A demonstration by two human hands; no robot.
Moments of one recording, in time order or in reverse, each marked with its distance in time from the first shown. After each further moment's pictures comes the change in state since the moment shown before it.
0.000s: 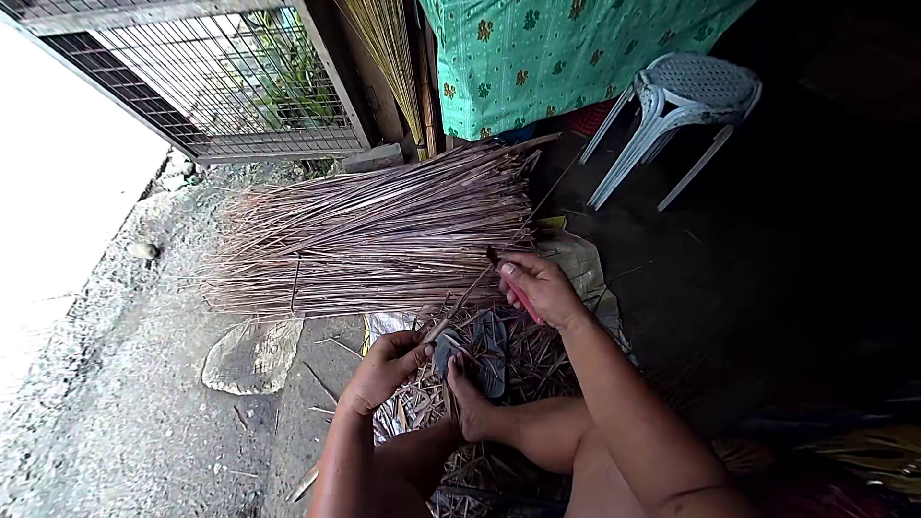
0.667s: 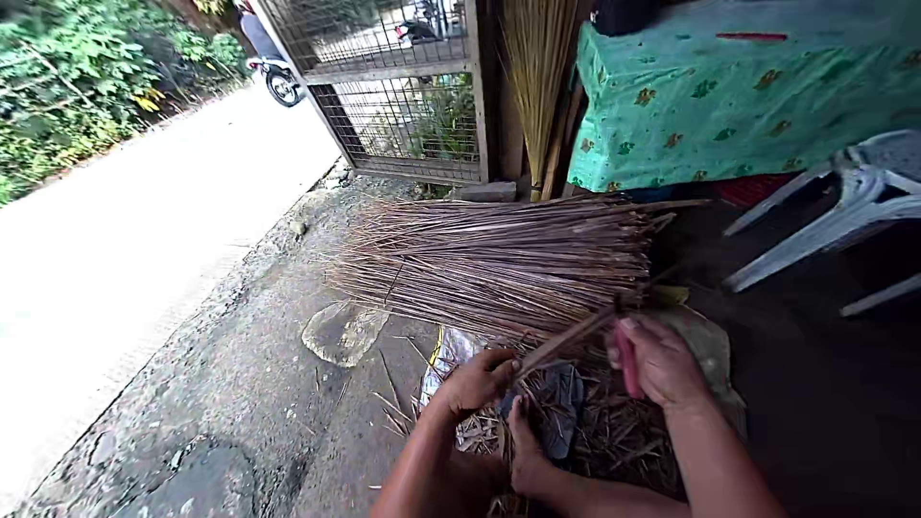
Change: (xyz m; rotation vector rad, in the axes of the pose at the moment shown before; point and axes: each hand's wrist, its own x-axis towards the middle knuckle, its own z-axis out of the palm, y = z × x) left_hand 0.004 0.012 0.007 0.086 0.052 -0.086; right_hand 0.006 0.009 0.007 0.202 -0.032 -0.069
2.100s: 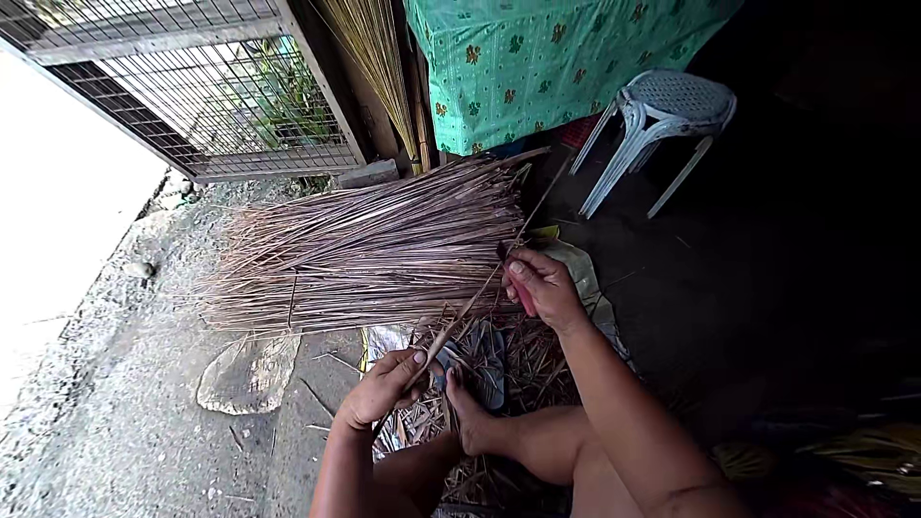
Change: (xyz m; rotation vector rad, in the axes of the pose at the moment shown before) left_hand 0.000 -0.011 -0.005 -0.311 -0.361 0.119; right_hand 0.003 -0.002 -0.023 0.002 0.029 -0.325
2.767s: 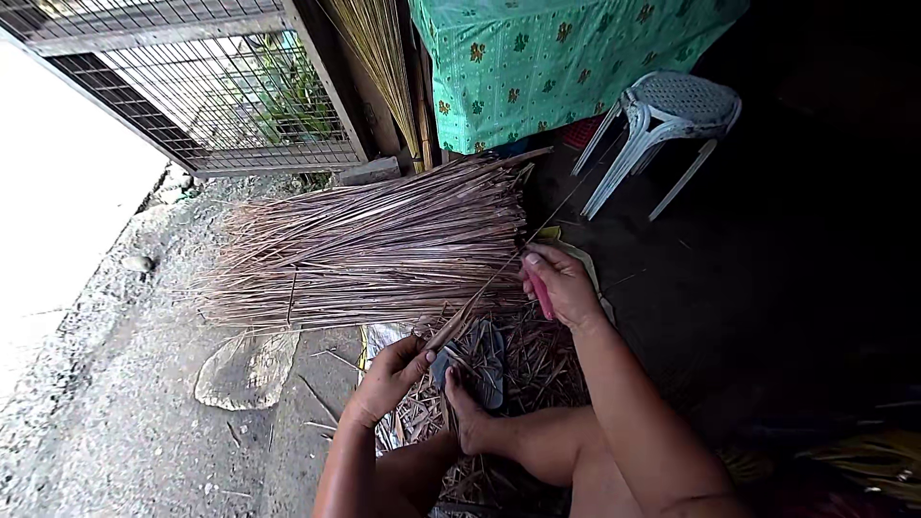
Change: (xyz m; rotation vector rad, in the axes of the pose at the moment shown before) left_hand 0.007 -0.010 0.005 0.412 0.312 0.072; right_hand 0.002 -0.011 -0.013 -0.085 0.206 0.252
